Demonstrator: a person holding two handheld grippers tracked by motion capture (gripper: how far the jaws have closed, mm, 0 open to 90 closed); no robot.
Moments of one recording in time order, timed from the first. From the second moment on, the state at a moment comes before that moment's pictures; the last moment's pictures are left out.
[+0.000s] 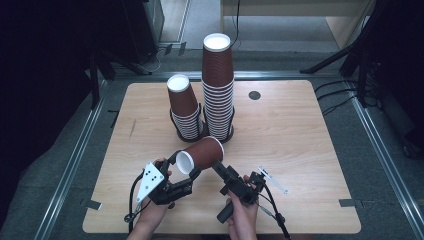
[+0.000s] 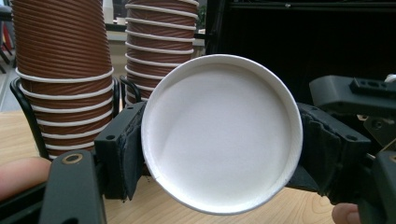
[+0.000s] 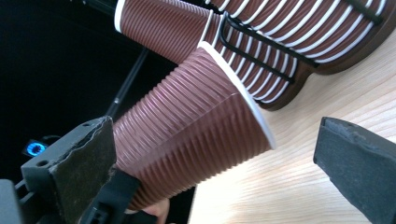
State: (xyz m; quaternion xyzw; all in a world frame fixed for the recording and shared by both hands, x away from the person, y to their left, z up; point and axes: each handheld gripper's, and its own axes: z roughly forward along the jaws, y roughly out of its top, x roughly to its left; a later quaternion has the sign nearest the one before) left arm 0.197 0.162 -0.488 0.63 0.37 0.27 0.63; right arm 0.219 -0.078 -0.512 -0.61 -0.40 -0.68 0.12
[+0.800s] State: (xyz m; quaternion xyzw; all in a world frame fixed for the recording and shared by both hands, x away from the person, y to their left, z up) left arm 0.194 0.153 -0.493 0.63 0.36 0.28 0.63; right arm 0.232 -0.066 -0.517 -0.64 -0.33 -0.66 0.22
